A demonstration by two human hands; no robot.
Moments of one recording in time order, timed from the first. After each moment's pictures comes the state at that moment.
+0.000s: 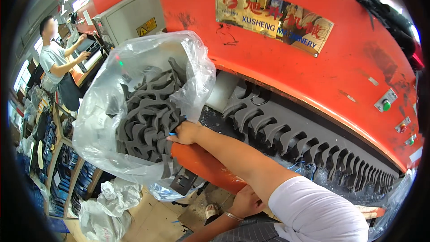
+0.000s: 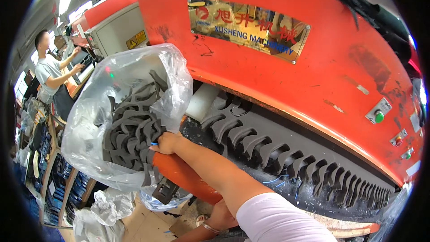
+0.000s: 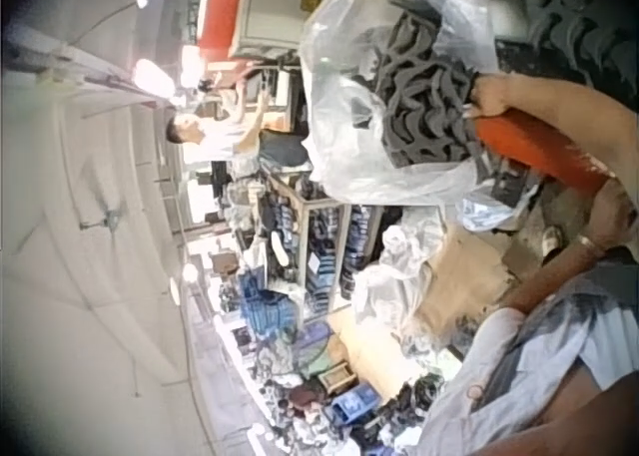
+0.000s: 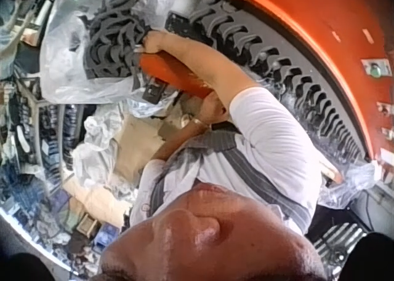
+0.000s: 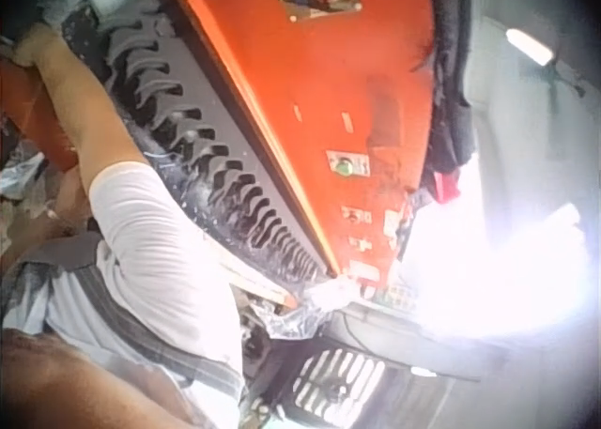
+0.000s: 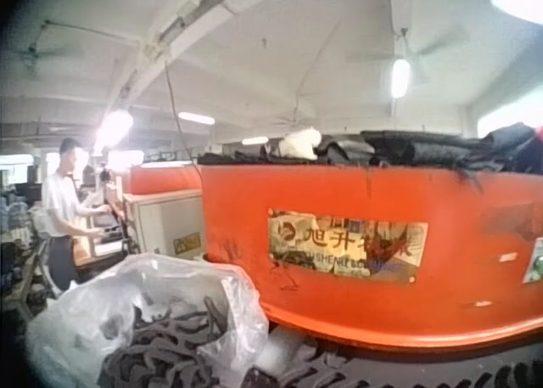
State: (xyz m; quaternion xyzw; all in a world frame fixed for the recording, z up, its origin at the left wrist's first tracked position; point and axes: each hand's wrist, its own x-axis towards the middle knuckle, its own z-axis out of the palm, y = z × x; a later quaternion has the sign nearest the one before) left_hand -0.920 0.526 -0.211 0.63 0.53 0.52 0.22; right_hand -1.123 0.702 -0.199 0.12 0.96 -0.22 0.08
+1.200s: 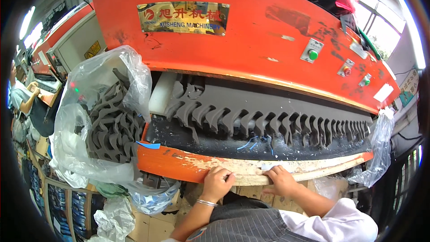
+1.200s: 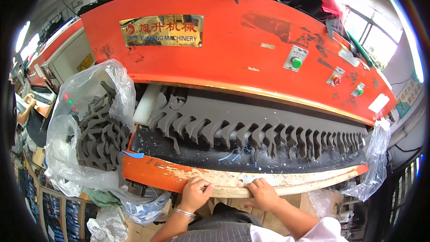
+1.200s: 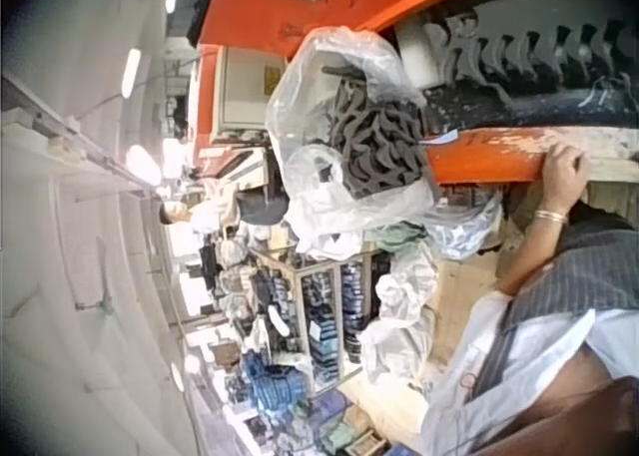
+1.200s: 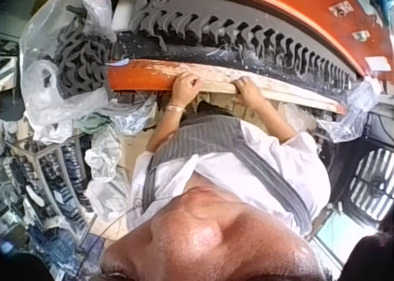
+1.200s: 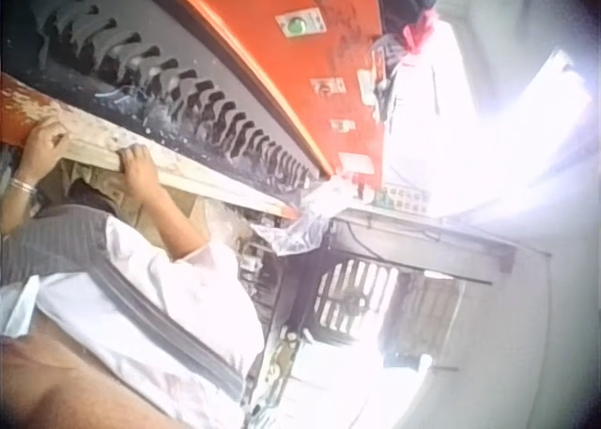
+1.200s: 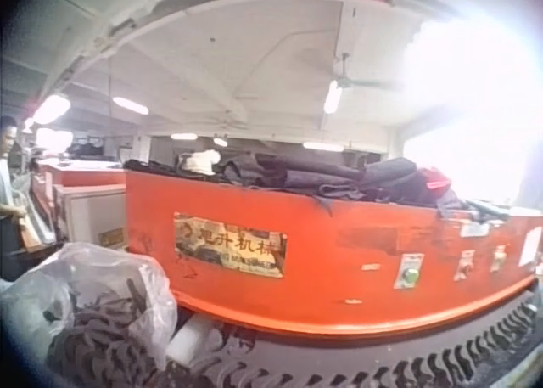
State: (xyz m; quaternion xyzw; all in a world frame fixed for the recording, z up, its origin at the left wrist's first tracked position) left_hand -0.918 0.513 -0.199 0.64 0.54 0.48 0.27; right_hand -0.651 0.527 -0.141 0.42 0.90 -0.13 -0.04
